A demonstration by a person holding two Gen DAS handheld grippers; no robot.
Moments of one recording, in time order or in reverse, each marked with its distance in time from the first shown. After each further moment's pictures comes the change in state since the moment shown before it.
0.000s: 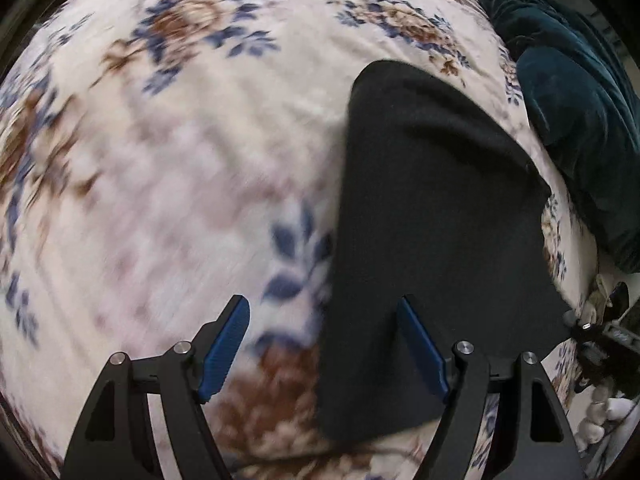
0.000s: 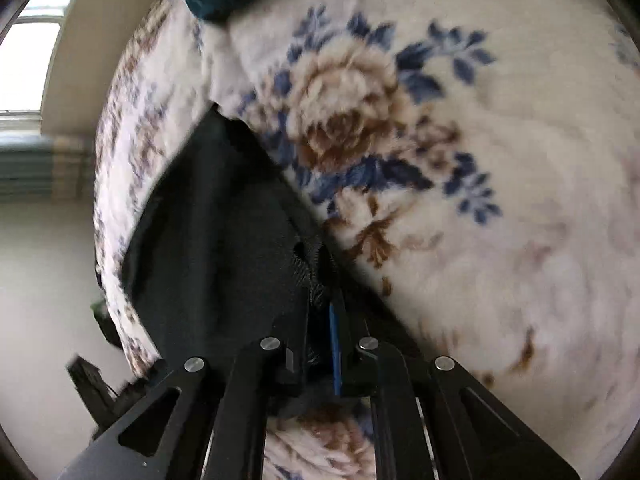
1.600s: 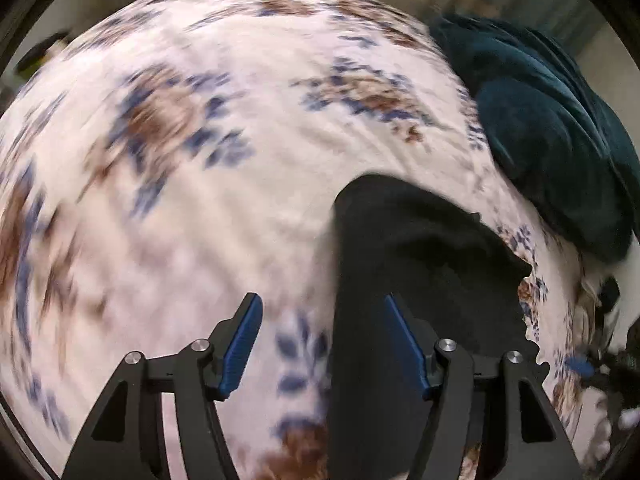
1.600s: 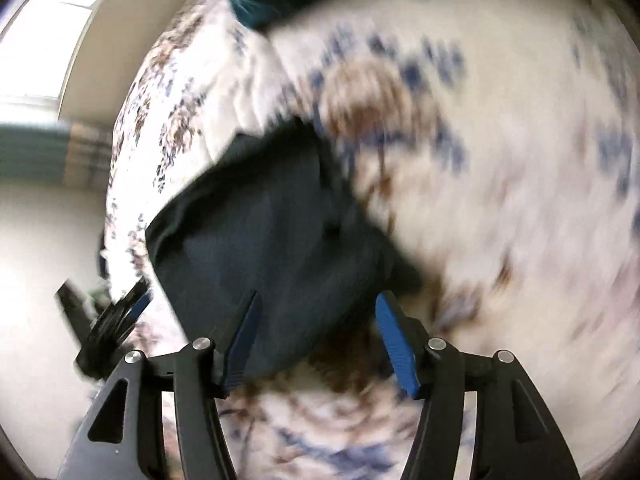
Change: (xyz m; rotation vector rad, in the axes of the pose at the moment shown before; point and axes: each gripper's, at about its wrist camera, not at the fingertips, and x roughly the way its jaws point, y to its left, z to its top) left arm -0.026 0.004 0.044 0.086 -0.194 -0.079; right arm -0.039 0.010 -0.029 -0.149 -0.051 -0.065
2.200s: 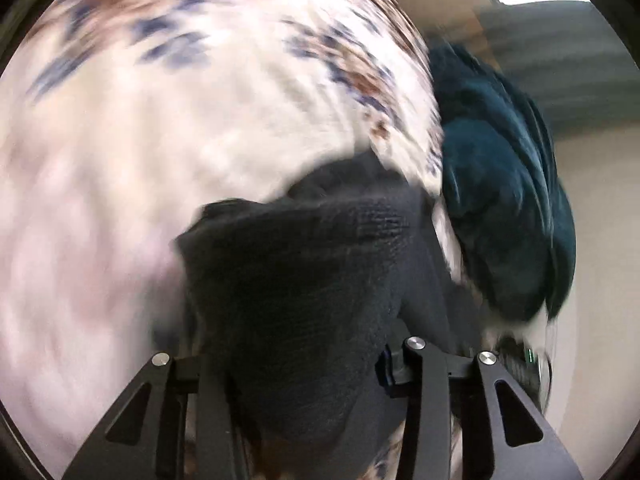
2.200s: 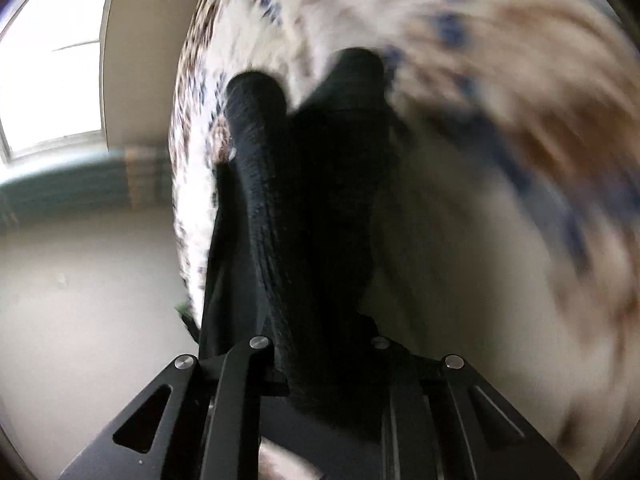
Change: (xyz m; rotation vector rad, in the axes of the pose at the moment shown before) left arm 0.072 0.003 0.037 -0.215 0.119 -0.425; right arm 0.098 0.012 0.011 0.306 0.108 0.430
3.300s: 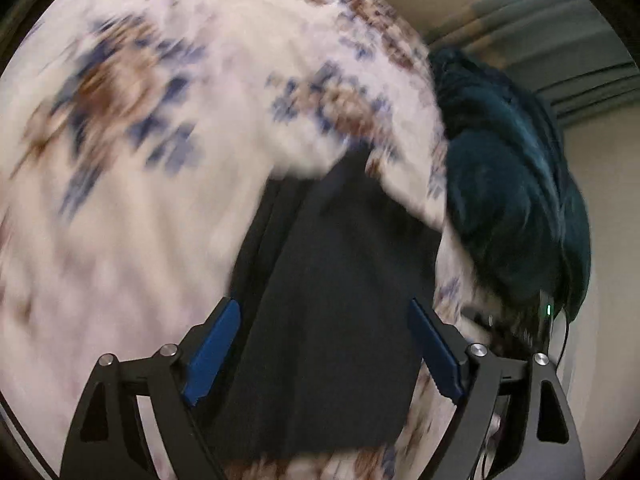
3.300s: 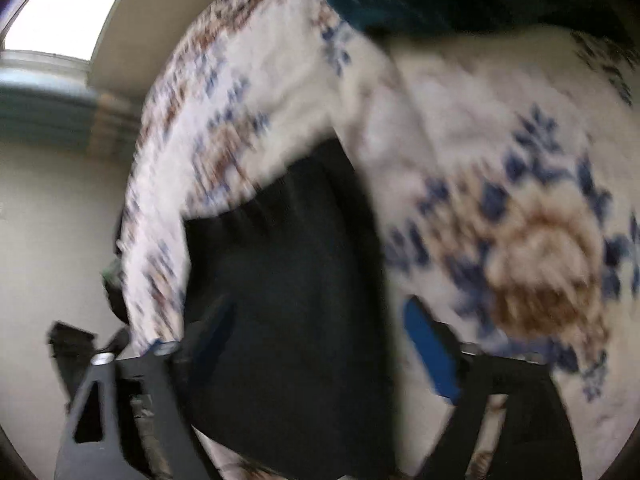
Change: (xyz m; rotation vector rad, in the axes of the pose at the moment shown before) left arm -0.058 -0.020 -0.006 -0.026 -0.063 0.165; right arm 0.008 0.103 0.072 -0.396 0.045 -0.336
